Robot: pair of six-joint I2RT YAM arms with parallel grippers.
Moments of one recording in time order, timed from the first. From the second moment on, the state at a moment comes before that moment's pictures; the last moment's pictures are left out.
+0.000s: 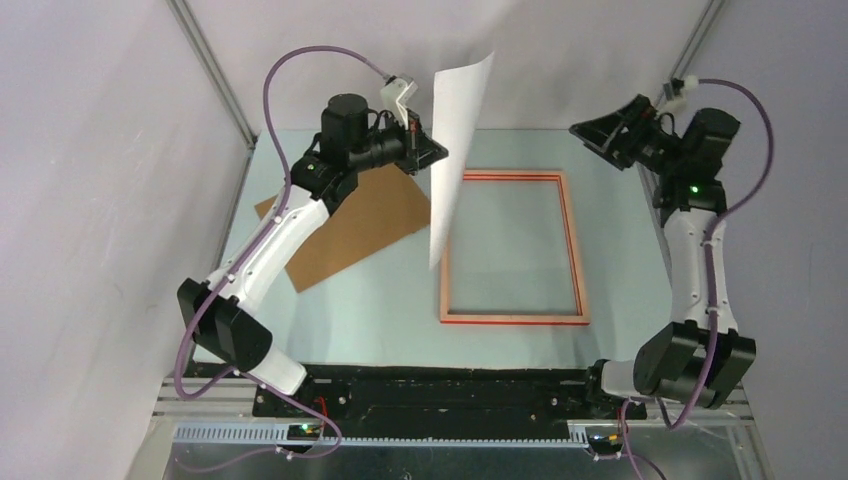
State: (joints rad) left arm -0.49 1.54 1.58 -0.26 0.51 -0.16; right arm -0.19 1.36 1.37 -0.11 -0.90 0.78
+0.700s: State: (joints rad) left arm -0.74 1.60 1.76 -0.23 0.71 -0.59; right arm -0.65 1.26 1.11 -0.32 -1.03 0.55
